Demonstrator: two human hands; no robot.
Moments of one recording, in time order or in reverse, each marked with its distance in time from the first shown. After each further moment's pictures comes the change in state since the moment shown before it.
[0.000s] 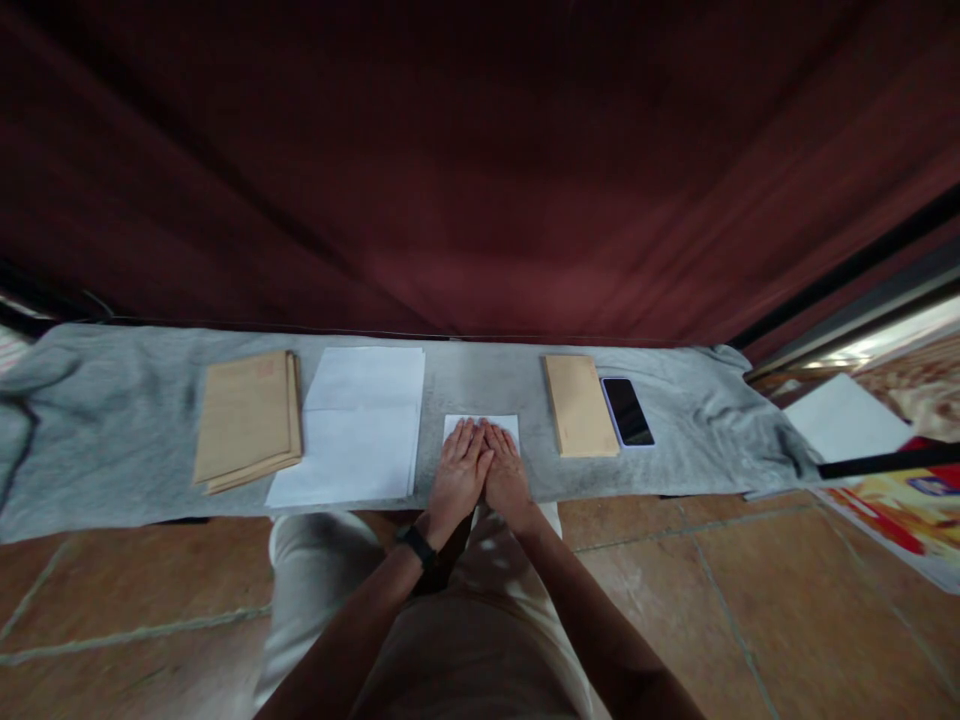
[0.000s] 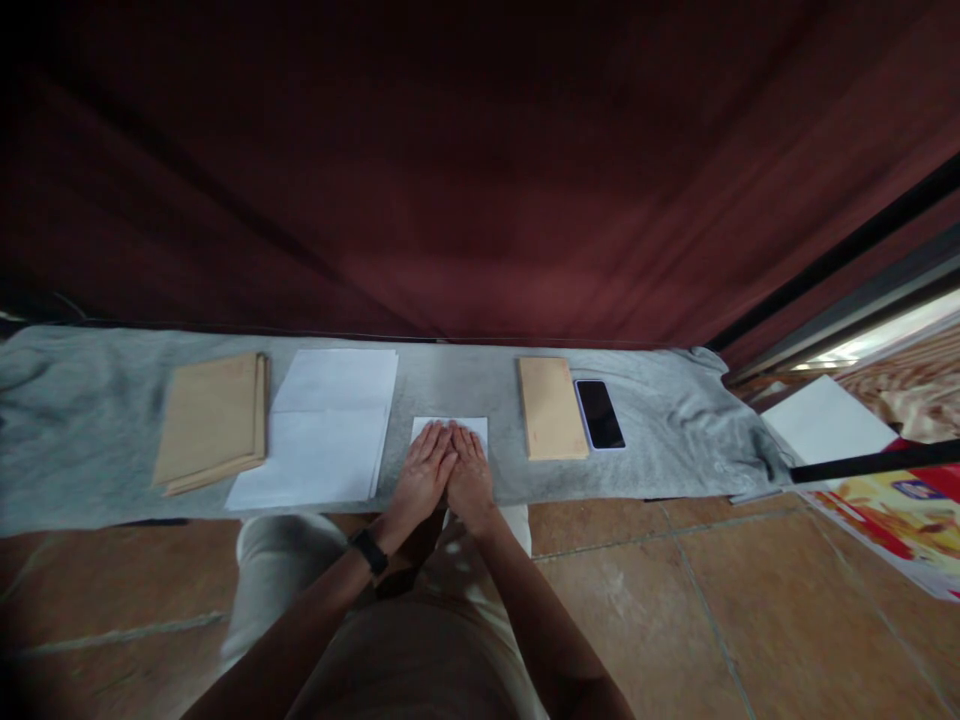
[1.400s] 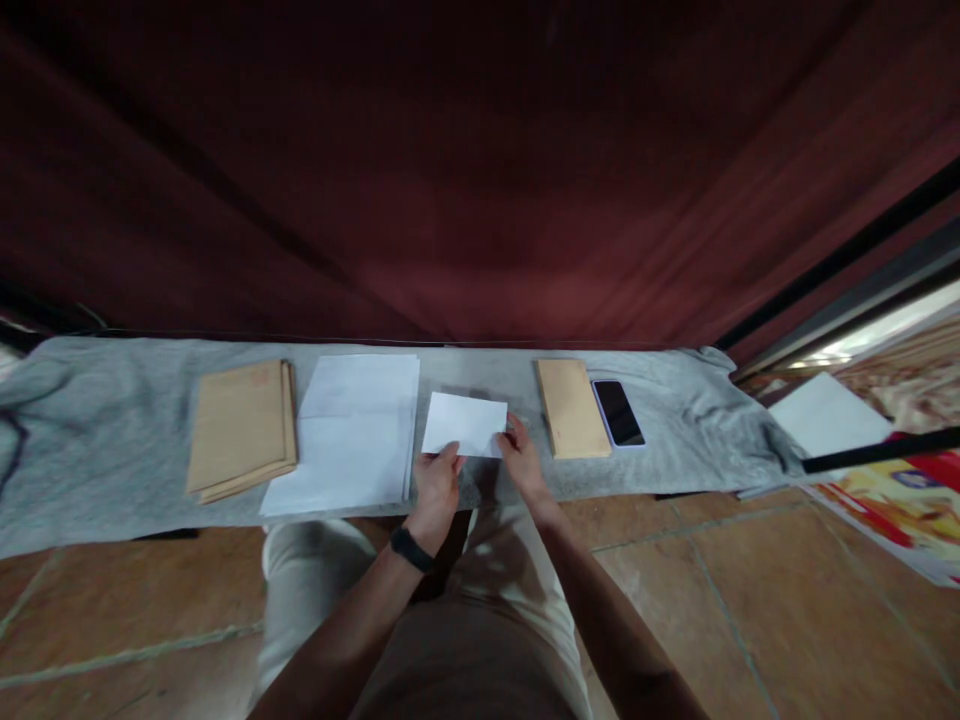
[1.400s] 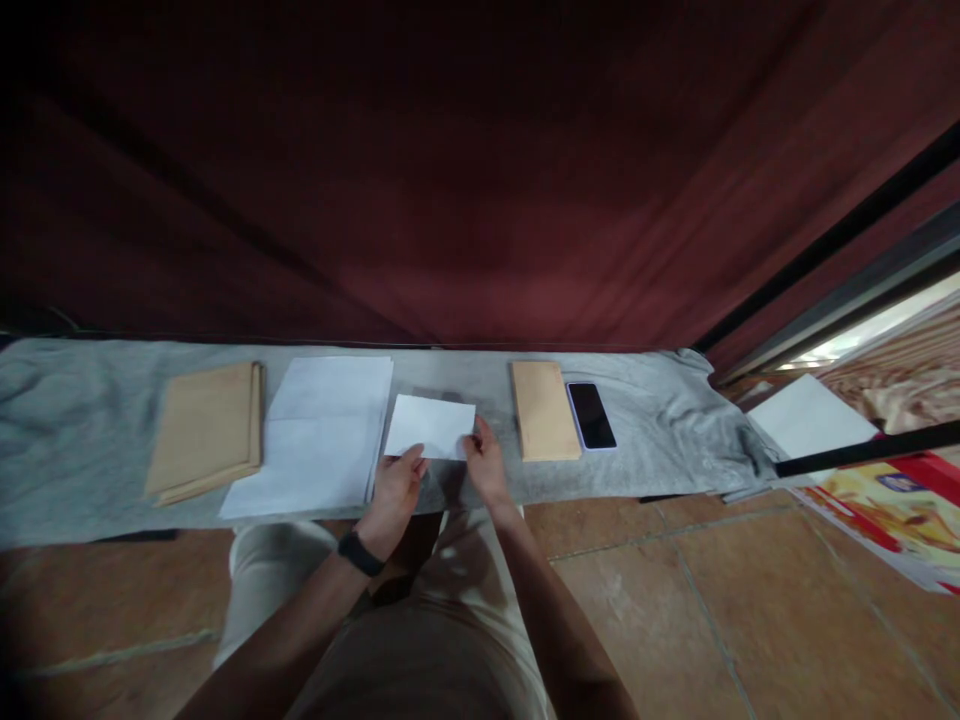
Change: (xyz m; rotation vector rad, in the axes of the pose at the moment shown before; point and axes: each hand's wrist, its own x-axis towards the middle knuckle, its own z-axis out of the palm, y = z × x) left_hand 0.027 0.020 -0.016 -1.603 0.502 -0.983; right_hand 0.020 0.031 -0.020 0.973 0.230 0.545
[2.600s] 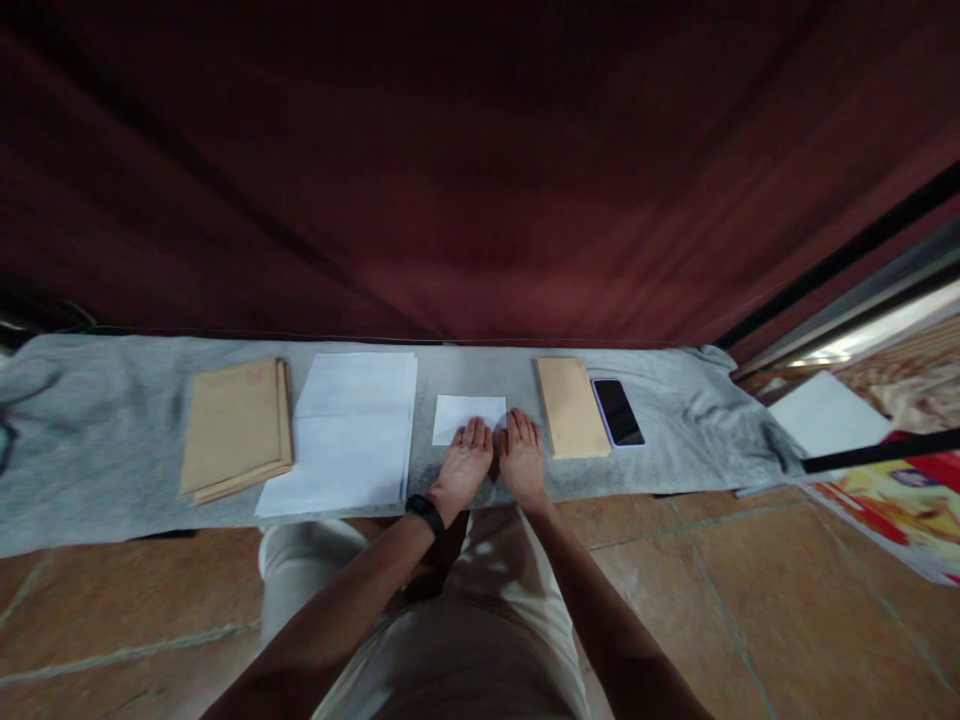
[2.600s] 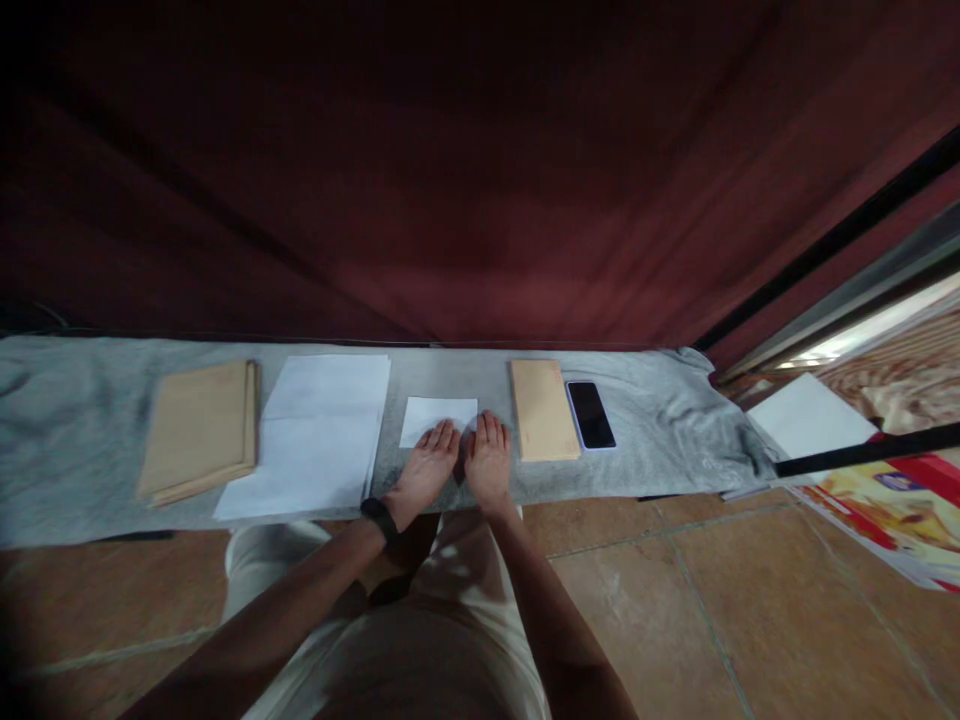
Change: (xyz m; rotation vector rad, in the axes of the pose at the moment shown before) left_hand 0.019 -0.016 0.006 2.072 -0.712 1.016; right_hand 0.001 0.021 -0.006 -0.981 0.115 -0.429
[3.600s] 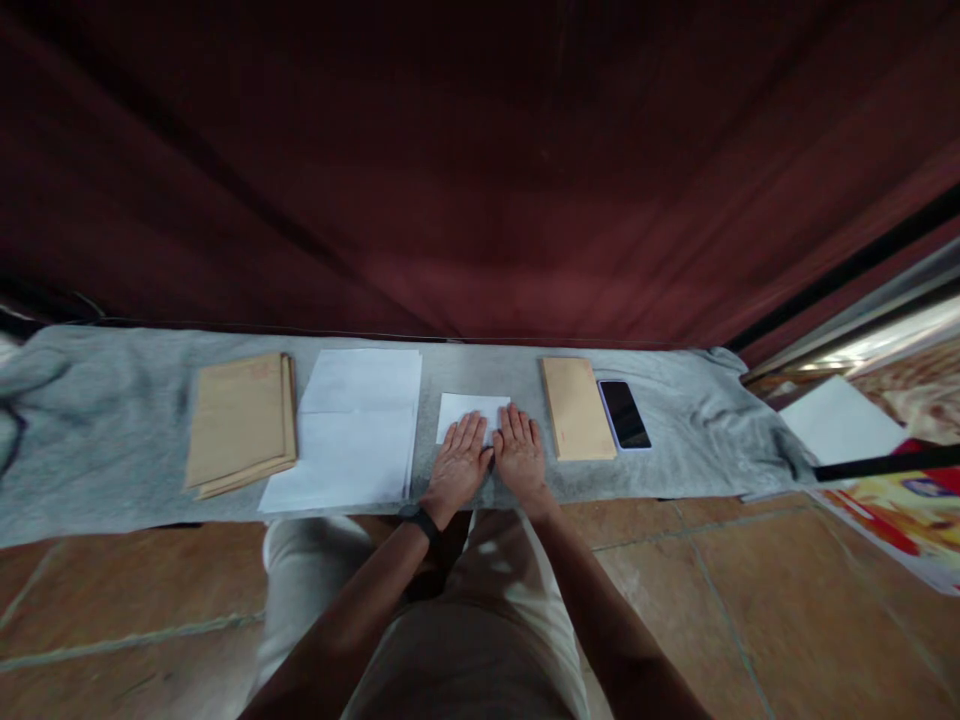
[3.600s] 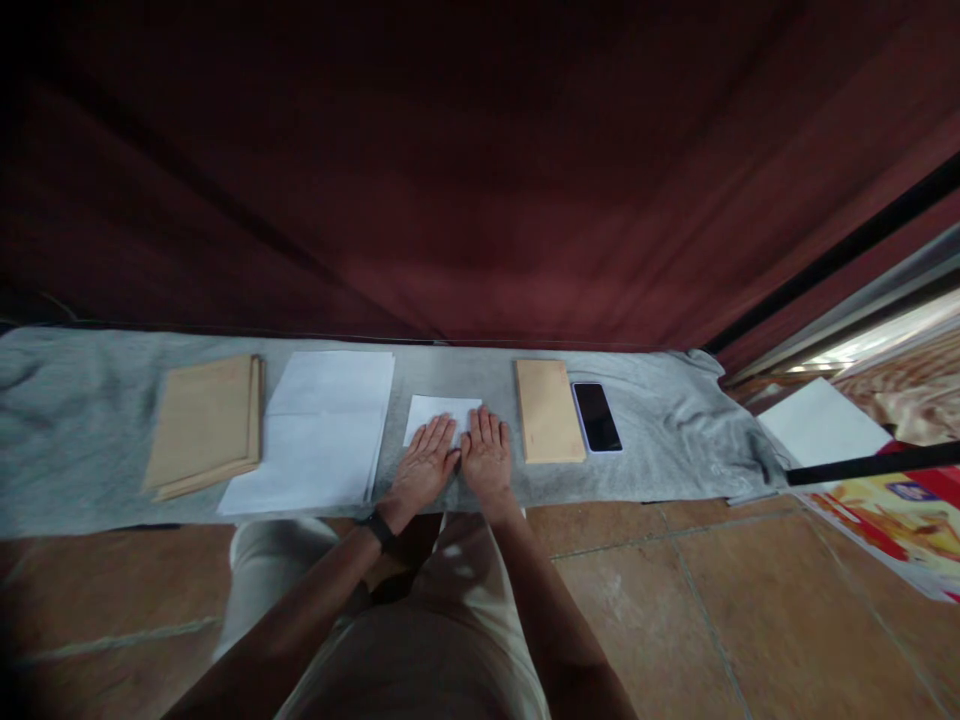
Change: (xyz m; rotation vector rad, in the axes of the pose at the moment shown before) left_hand -0.017 -0.014 0.020 -0.192 0.198 -0.104; right_hand 0.006 -0.010 -0.001 -0.088 -0.158 -0.052
